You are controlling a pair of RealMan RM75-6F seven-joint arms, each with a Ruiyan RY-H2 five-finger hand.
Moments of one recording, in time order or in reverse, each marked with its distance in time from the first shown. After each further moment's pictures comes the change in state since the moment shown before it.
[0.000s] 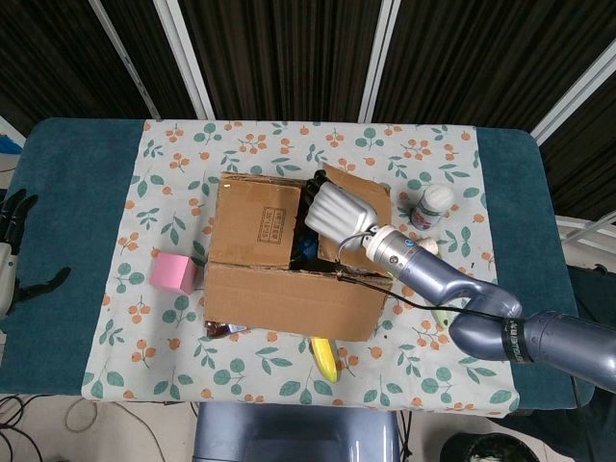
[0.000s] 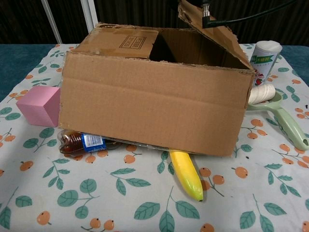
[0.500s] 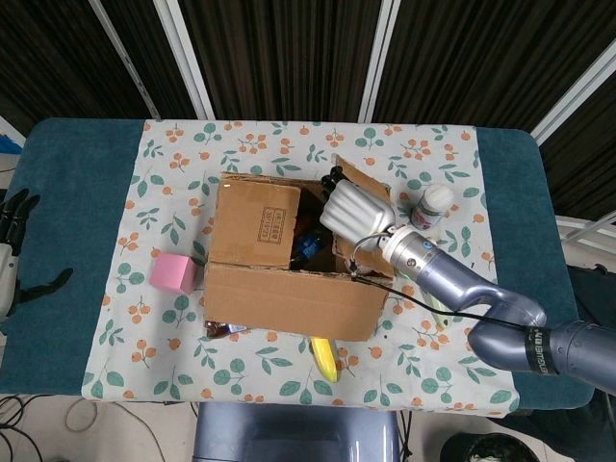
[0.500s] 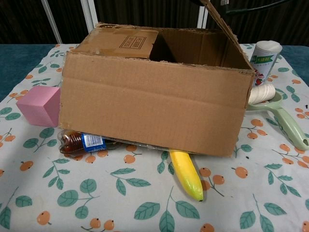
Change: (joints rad) left arm 0.005 0.013 0.001 -0.024 0.018 0.000 -0.009; right arm -0.014 0.104 -0.024 -0.090 0.038 0.031 -0.046
